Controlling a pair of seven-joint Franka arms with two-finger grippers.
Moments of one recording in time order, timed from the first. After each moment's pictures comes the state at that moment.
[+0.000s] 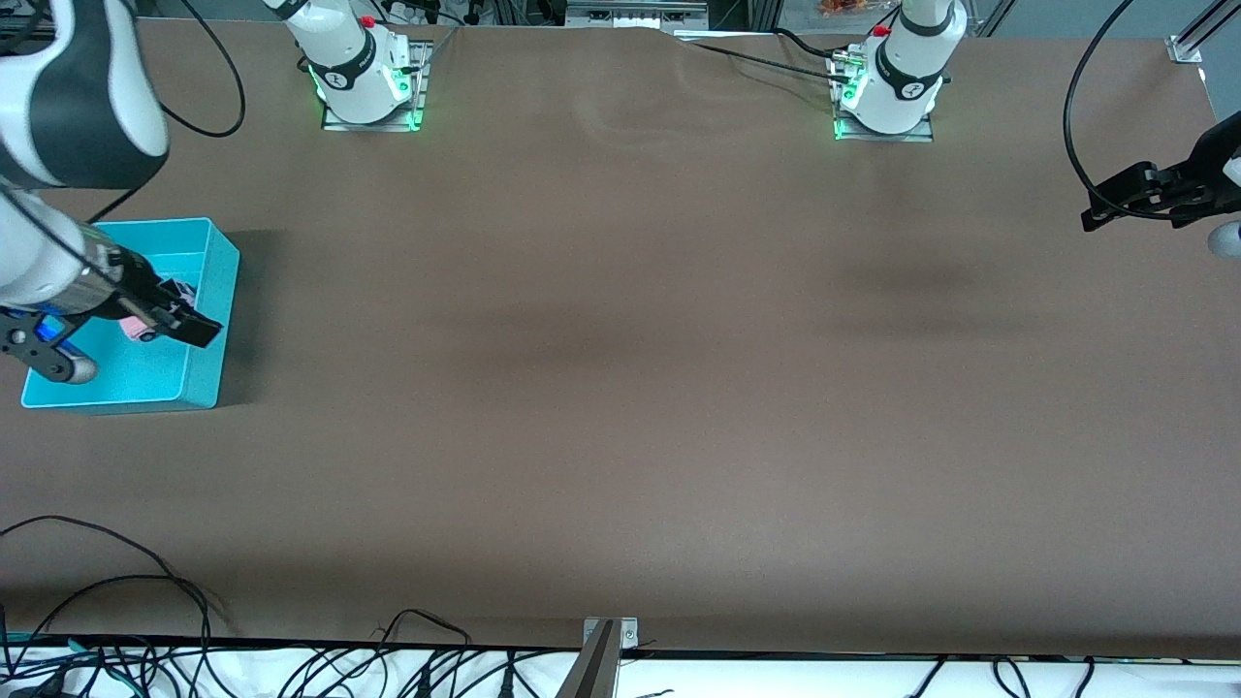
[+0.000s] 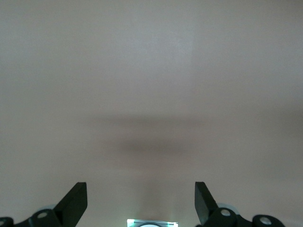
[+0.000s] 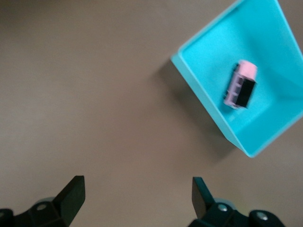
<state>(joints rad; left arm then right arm) 0.08 0.05 -0.05 -1.46 0.01 1.39 -0.03 -0.21 0.27 0.34 -1.50 -0.19 1.62 0.75</state>
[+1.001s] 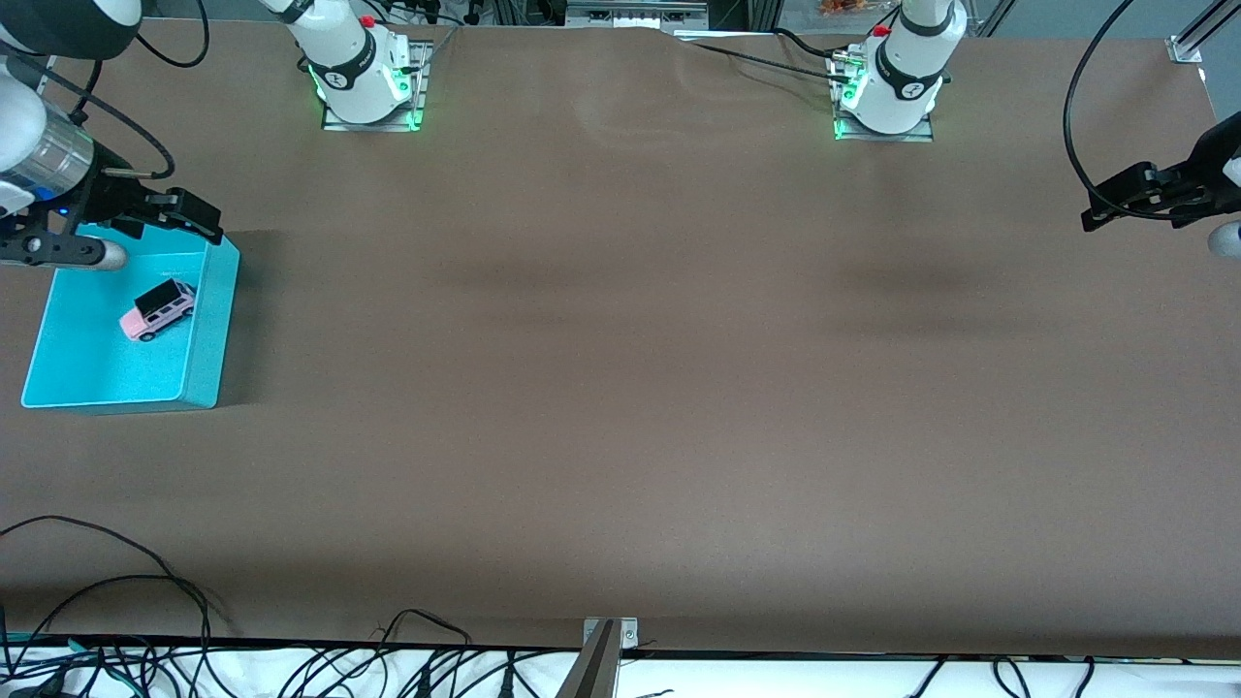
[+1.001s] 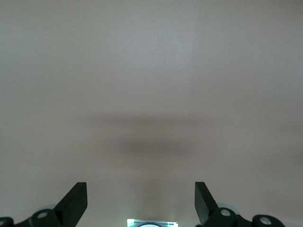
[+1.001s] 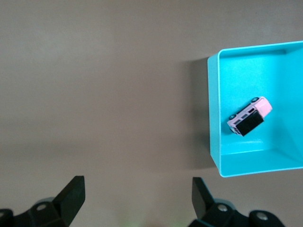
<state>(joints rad) 0.08 0.05 -0.05 -1.46 0.01 1.39 -0.03 0.01 -0.03 0.04 -1.76 -0.05 1.63 0.10</state>
